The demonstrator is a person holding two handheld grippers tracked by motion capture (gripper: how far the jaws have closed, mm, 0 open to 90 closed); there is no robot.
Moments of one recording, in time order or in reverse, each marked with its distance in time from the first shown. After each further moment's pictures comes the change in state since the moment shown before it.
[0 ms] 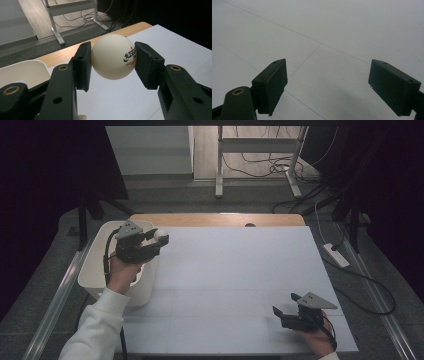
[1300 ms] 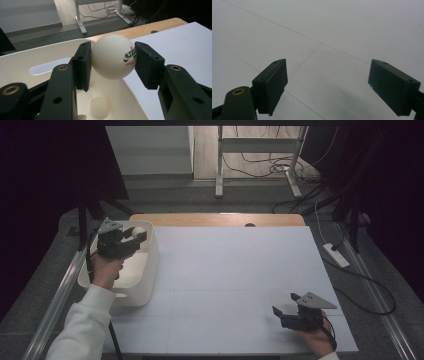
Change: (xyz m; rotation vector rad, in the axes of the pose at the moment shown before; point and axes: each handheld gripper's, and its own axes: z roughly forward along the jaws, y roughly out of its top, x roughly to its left) left arm 0.053 -0.017 -0.009 0.049 0.153 -0.099; right arm 0.001 0.000 0.001 0.002 0.000 -0.004
